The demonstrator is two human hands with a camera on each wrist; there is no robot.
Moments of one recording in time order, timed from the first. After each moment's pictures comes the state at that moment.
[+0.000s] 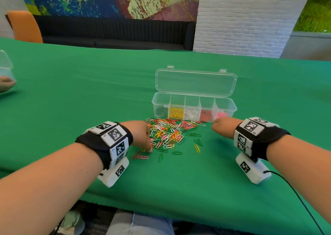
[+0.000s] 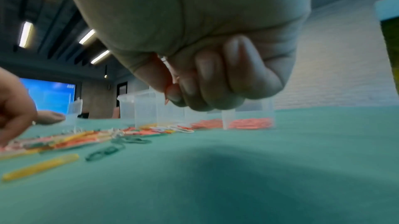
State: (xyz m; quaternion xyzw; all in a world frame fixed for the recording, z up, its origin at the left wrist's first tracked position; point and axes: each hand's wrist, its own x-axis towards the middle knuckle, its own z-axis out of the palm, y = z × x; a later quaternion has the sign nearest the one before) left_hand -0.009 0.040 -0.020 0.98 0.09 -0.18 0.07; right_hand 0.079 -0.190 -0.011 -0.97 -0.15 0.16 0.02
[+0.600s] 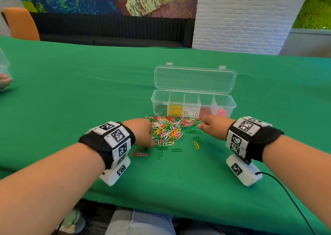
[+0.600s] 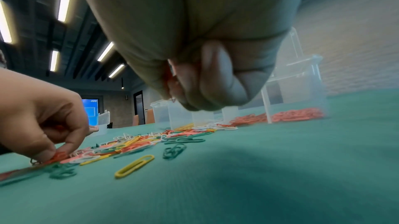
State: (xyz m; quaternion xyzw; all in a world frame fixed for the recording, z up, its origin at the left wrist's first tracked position) left_hand -0.008 0.034 -0.025 0.98 0.05 -0.16 0.04; right_hand 0.062 -0.176 -0.014 -0.96 -0.24 0.15 0.06
